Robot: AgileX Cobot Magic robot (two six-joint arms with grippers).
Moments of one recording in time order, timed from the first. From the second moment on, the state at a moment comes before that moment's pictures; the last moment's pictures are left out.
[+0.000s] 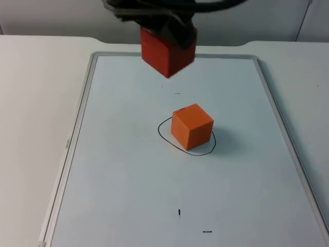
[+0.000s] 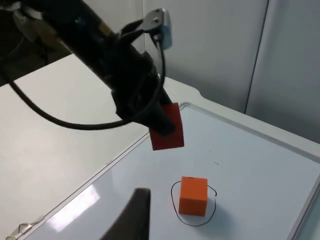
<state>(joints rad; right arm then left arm) 0.63 0.46 -0.87 0.00 0.84 -0.06 -0.53 1.78 -1.39 -0.50 0.69 0.65</state>
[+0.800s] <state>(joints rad) 0.63 0.46 -0.87 0.00 0.88 -0.06 -0.55 2.09 -1.57 -0.56 0.74 0.74</state>
